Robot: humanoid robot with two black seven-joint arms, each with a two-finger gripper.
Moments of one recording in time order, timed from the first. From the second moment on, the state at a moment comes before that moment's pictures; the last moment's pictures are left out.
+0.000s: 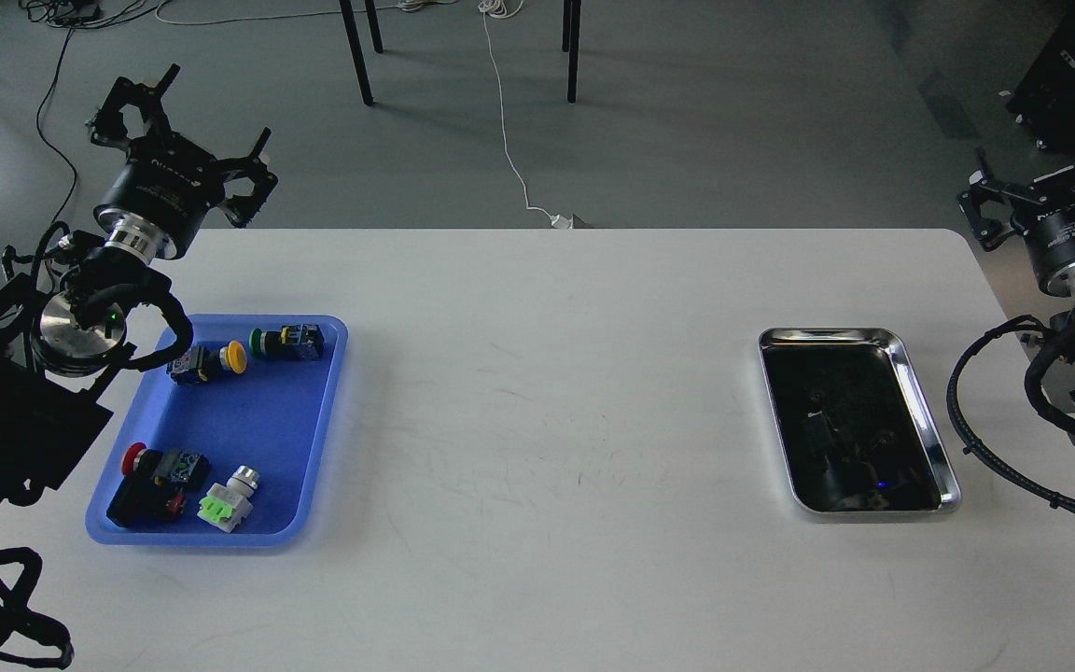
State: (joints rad) left arm -0.74 0.36 -0.94 -0.65 -0.21 -0.49 -0.14; right arm 0.65 -0.45 0.94 0.59 0.26 0.49 0.27
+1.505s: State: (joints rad) left arm -0.76 0.37 -0.94 -0.66 -0.21 -0.49 -0.14; right arm 1.67 -0.61 -0.42 1.23 -0.82 0.49 0.27
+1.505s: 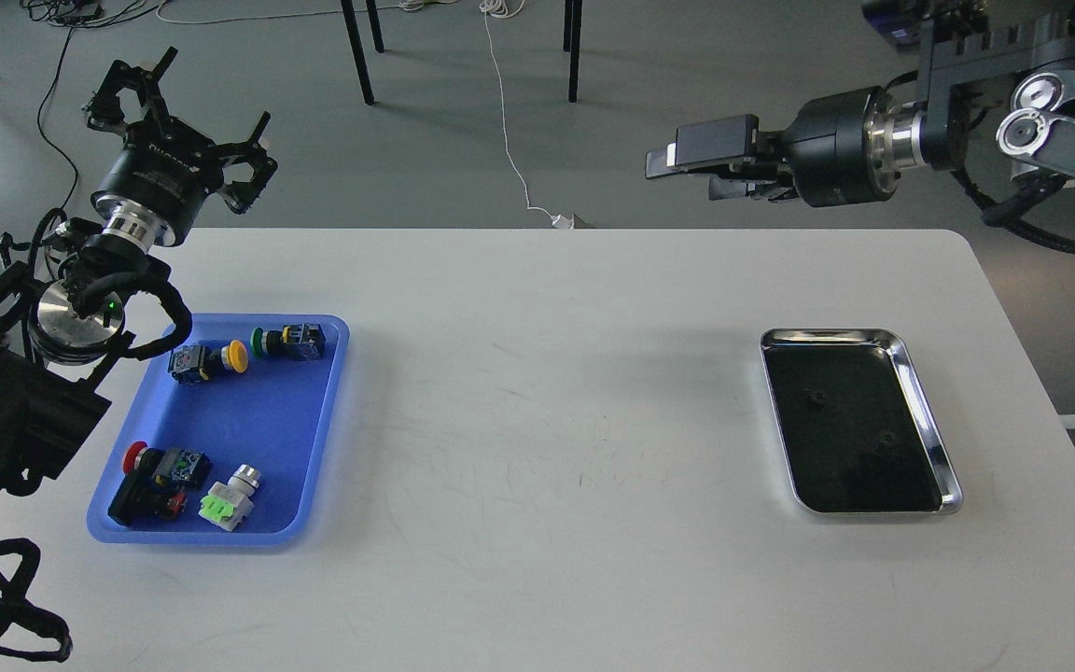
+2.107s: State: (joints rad) left arm -0.77 0.35 -0.94 -0.66 -0.21 -0.49 -0.17; right arm 1.50 -0.61 -0.72 1.06 -1.24 0.38 0.39
